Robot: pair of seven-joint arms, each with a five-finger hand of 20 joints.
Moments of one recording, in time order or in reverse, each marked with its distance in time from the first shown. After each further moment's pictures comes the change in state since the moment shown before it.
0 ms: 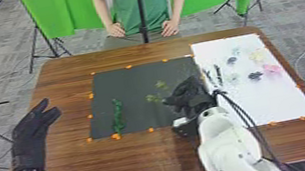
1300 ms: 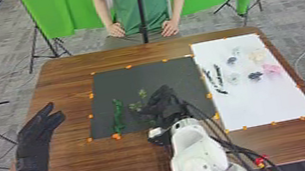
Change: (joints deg) left arm 1.2 -0.5 -0.2 -0.1 0.8 -1.9 -2.0; right arm 4.7 -2.6 -10.5 9.3 -4.5 7.6 -4.7
